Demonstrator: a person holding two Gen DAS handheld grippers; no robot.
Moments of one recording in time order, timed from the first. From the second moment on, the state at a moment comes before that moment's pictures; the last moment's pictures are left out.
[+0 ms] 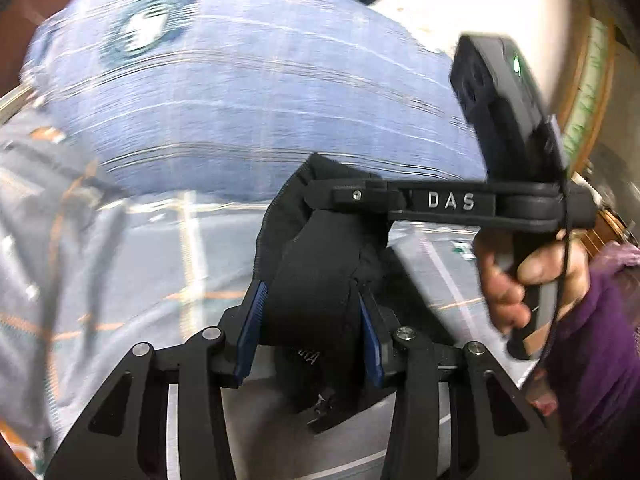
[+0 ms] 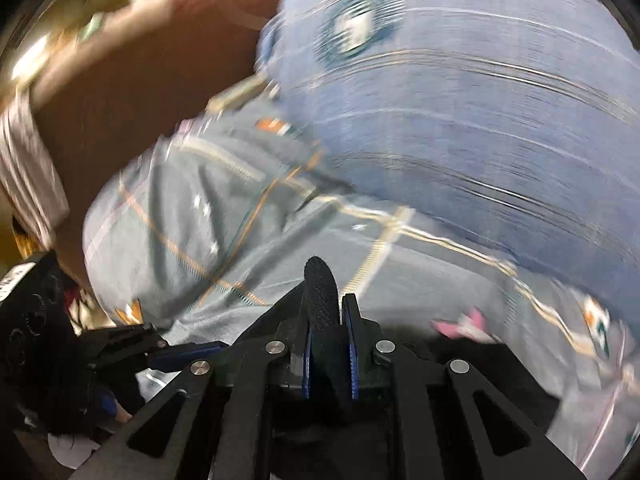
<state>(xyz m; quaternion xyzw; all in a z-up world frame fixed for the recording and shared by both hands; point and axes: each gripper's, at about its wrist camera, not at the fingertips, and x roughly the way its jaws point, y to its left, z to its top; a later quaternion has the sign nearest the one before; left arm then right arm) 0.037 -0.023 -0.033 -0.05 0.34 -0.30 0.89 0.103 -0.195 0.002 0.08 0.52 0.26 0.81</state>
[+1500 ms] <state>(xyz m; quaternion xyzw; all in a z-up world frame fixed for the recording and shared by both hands) 0.044 -0.138 -0.077 0.12 0.42 -0.24 0.87 0.003 -0.366 -0.037 0.22 0.45 0.11 0.86</state>
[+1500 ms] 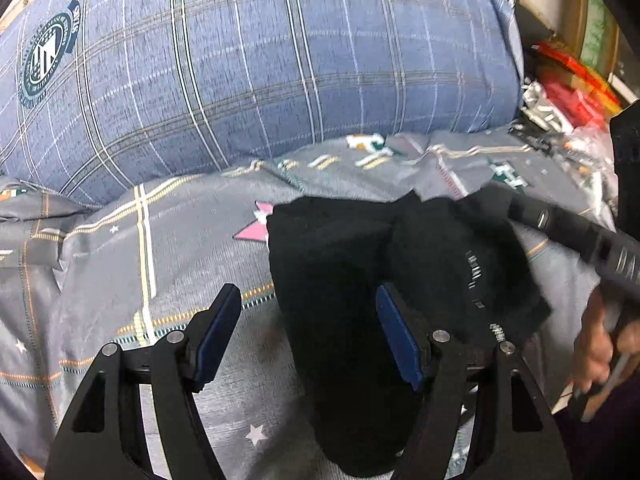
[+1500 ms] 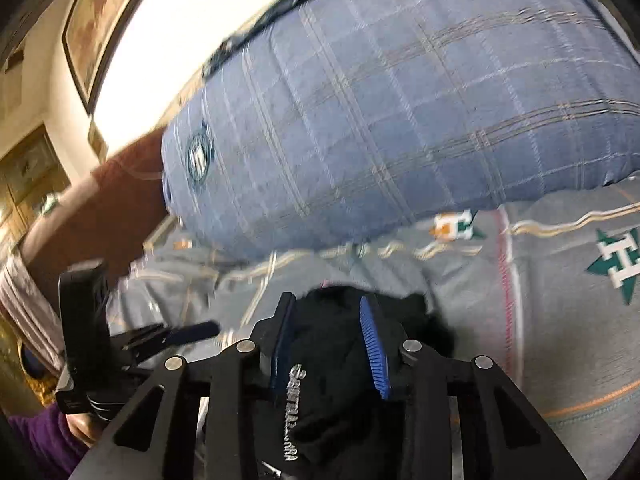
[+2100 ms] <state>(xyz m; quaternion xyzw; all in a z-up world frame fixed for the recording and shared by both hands) 0.063 -0.153 -0.119 0.12 0.46 -0.22 0.86 -0.010 -0.373 -0.104 0.16 0.54 0.04 0.82</state>
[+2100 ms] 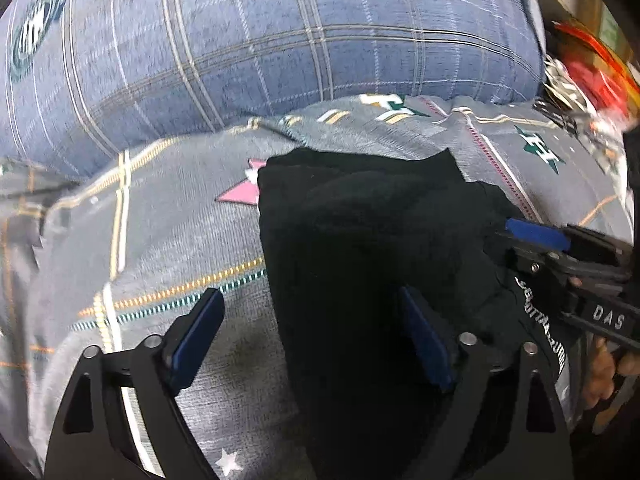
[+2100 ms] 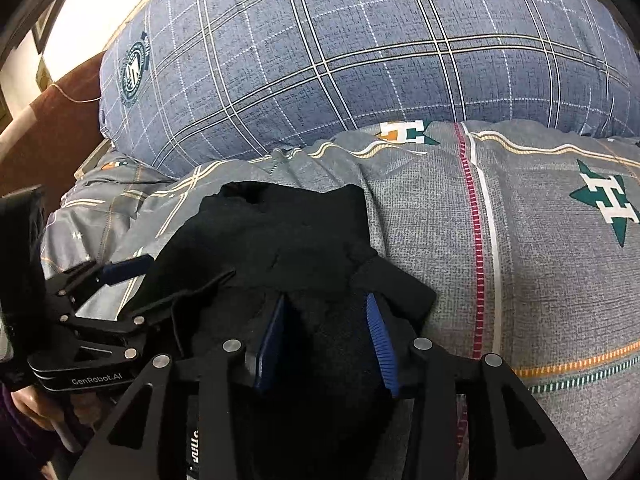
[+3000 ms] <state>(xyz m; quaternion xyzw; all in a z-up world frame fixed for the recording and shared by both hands) -0.003 -0.132 -0.069 0.19 0.37 -0.15 0.90 -0.035 -0.360 -0.061 0.18 0.55 0.02 0.82</state>
